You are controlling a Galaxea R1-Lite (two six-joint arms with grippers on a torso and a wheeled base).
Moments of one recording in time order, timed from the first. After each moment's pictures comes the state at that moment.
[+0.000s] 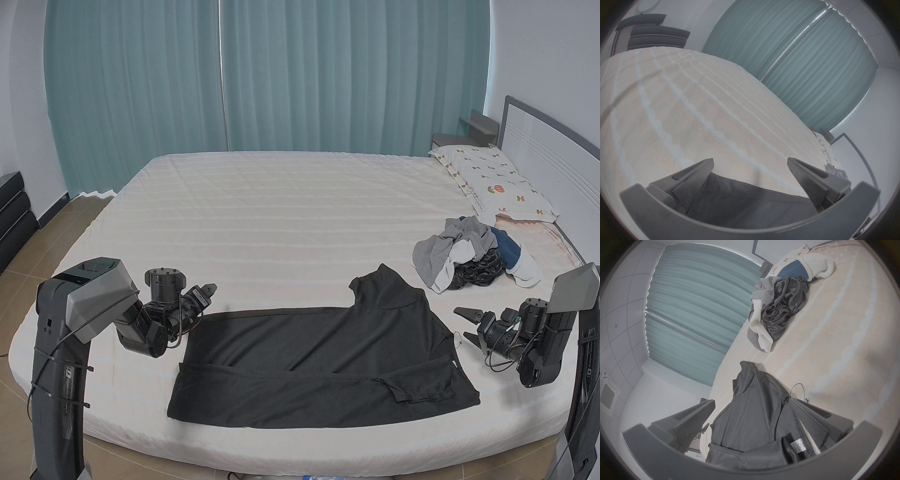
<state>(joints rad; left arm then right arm) -0.12 2.55 -1.19 -0.92 0.03 -0.75 -0.16 2.48 -0.57 -1.55 0.57 0.84</state>
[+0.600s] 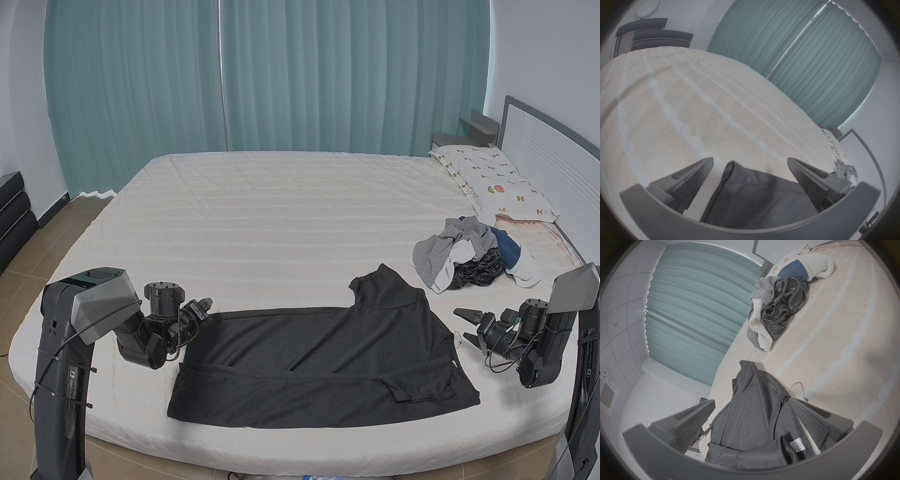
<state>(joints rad) -0.11 2.59 -1.12 -0.97 0.07 -0.72 -0.16 2.48 -0.57 -1.55 0.57 0.83</state>
